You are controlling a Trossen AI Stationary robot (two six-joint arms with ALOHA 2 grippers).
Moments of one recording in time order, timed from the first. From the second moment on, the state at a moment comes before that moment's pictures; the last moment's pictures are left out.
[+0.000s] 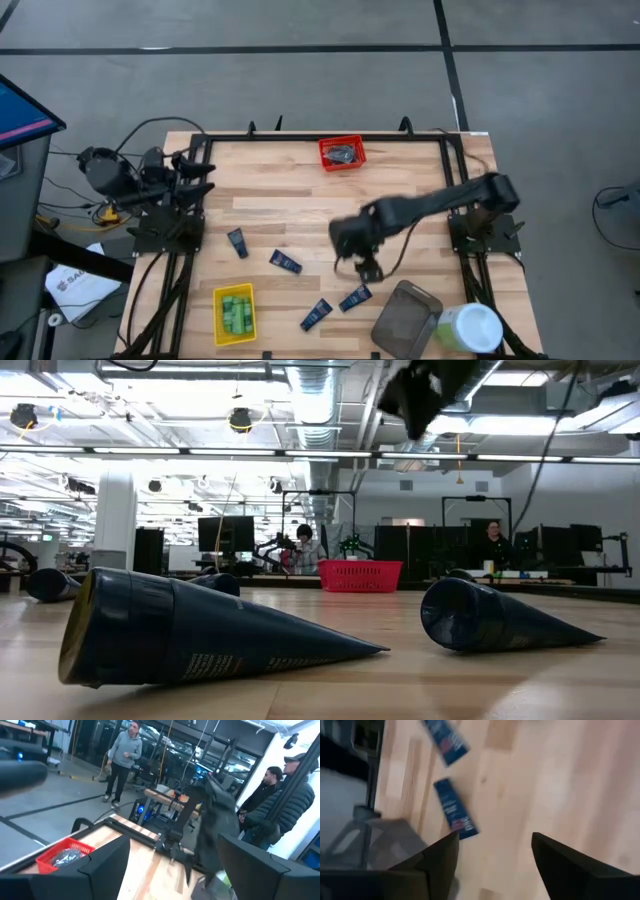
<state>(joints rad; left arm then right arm) -0.64 0.39 0.82 -0.35 -0.91 -0.34 0.23 1.80 1.61 -1.09 -0.19 0.05</state>
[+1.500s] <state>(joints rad) -0.64 0.35 0.82 -0.37 -0.92 -0.19 0.45 2.37 1.93 -1.16 -0.11 0.14</state>
